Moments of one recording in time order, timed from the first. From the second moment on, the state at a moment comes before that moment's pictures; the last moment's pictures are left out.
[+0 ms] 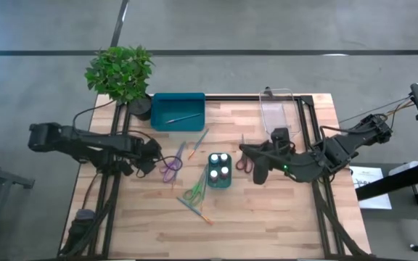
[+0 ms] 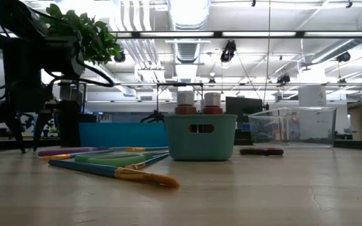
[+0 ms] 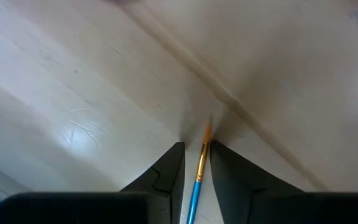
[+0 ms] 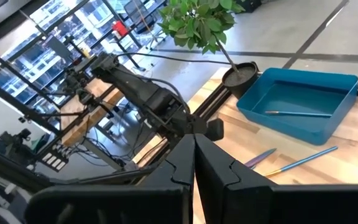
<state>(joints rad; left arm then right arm) 0.10 1.19 0.44 -0.80 -0.16 0.97 0.51 1.39 1.59 -0.60 0.90 0.98</state>
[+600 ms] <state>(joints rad) 0.12 1.21 0.44 -0.79 -0.13 0.97 0.54 1.39 1.59 -0.60 0.95 0.99</state>
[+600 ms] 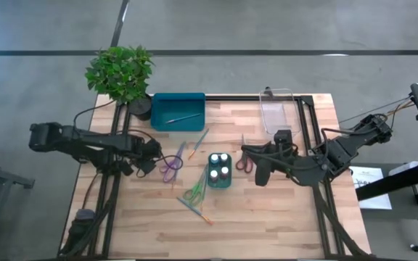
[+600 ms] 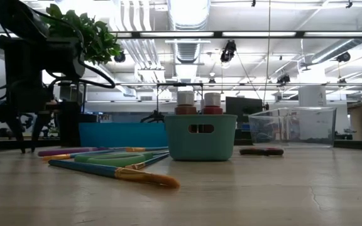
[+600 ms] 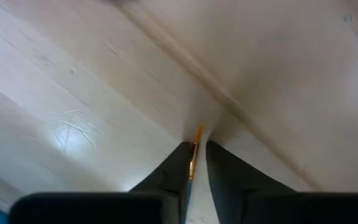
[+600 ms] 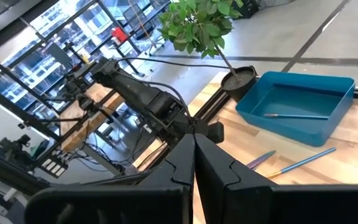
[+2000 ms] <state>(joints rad) 0.15 1.21 0.76 -0.79 -0.05 0.84 0.55 1.39 1.59 -0.59 0.97 0.99</state>
